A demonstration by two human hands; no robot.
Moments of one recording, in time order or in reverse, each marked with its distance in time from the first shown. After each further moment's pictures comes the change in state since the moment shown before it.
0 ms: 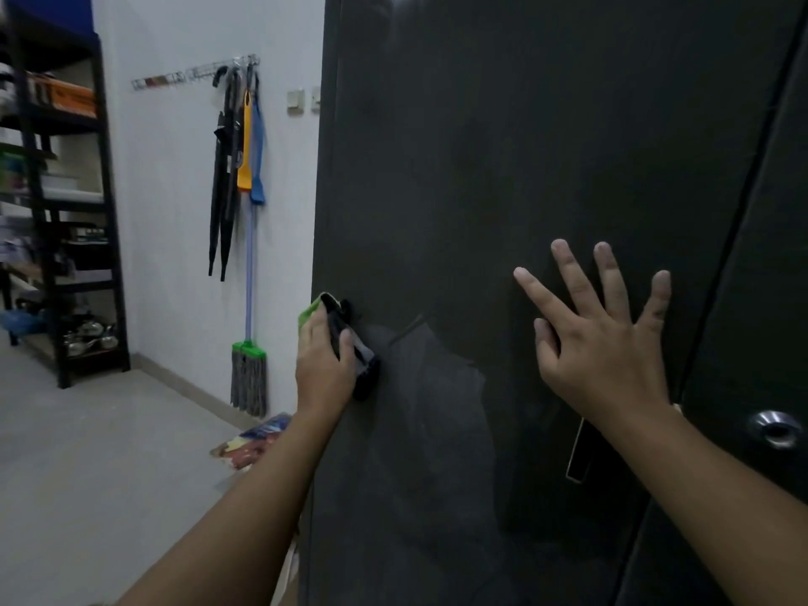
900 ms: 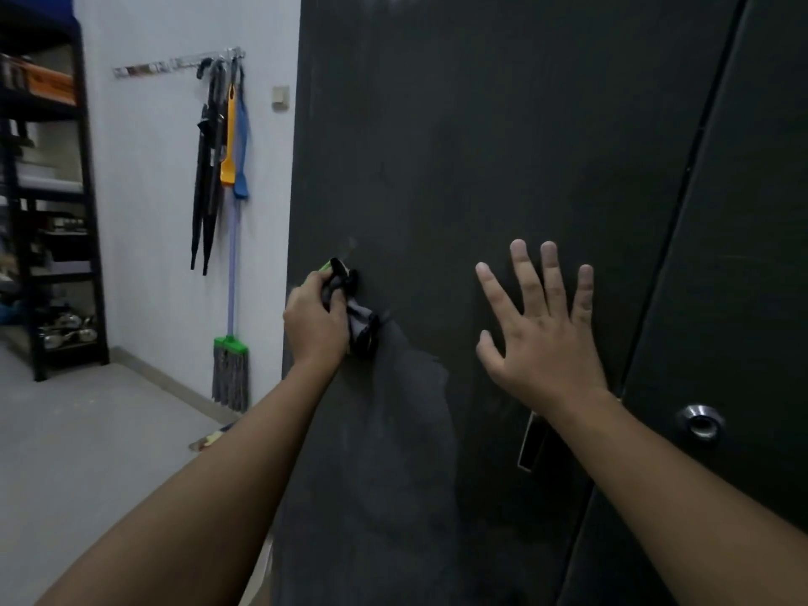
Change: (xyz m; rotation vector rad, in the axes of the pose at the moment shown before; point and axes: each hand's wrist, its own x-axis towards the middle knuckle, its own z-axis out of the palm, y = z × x) left_hand 0.022 0.061 0.003 -0.030 0.120 0.020; right_hand 0.004 0.003 0.005 -0.007 -0.037 -0.118
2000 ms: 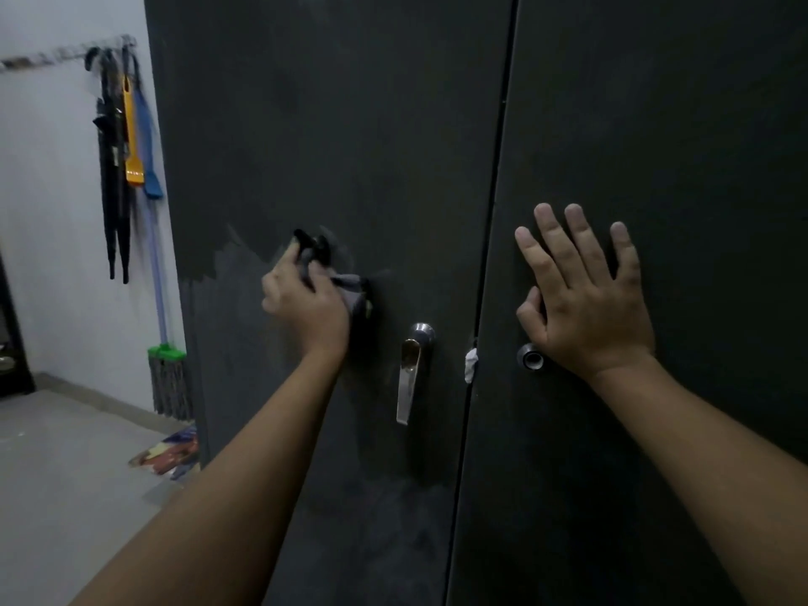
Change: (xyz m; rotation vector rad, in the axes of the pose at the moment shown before) left_hand -0.080 0.122 0.071 -0.216 0.179 -0.080; right_hand -0.071 0.167 -0.032 -0.169 0.250 -0.006
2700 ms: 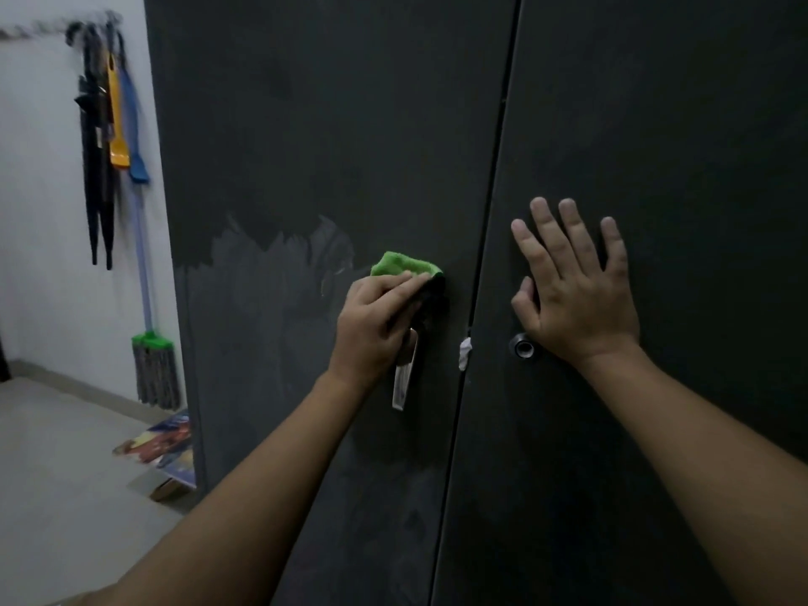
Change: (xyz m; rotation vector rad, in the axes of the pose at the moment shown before) left_hand -0.055 0.006 -0.010 -0.091 -0.453 0.705; right_hand 0.001 0.003 -0.002 -0.005 0.009 -0.003
